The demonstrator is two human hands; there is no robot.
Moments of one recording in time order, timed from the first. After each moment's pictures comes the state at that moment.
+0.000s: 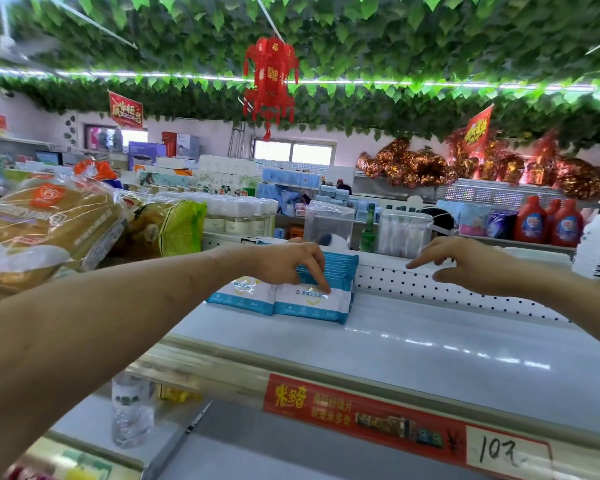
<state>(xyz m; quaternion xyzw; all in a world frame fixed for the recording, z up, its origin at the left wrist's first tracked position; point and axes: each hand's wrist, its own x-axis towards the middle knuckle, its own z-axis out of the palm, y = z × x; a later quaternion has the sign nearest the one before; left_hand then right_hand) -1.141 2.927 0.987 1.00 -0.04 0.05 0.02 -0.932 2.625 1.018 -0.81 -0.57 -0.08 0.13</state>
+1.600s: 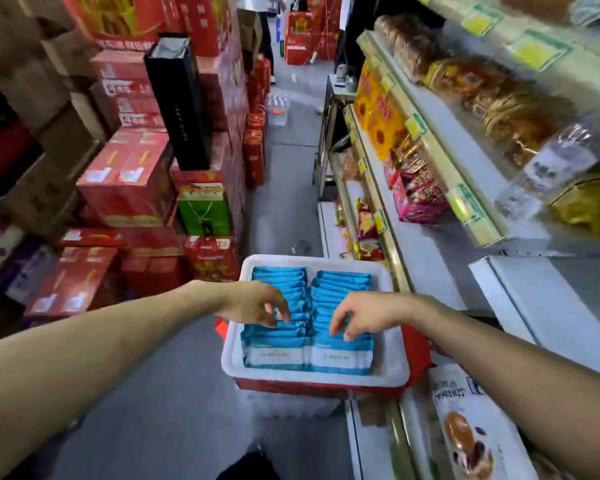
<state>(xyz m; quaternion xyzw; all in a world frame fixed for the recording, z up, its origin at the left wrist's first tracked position) -1.638 2.683 0.575 0.72 0.59 -0.07 0.36 -1.387 2.810 0.576 -0.25 -0.87 0.31 -0.29</state>
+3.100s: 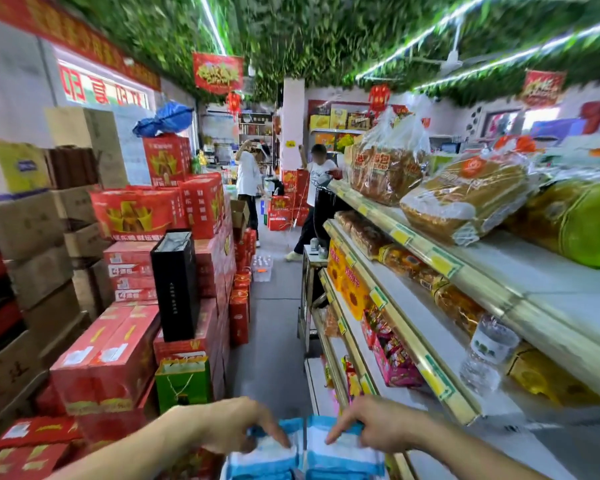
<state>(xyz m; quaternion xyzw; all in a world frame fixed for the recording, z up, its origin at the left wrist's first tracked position) -1.663 2.723 0.715 0.77 0.58 0.00 0.27 -1.385 2.848 0.717 -0.31 -0.89 0.31 -0.11</state>
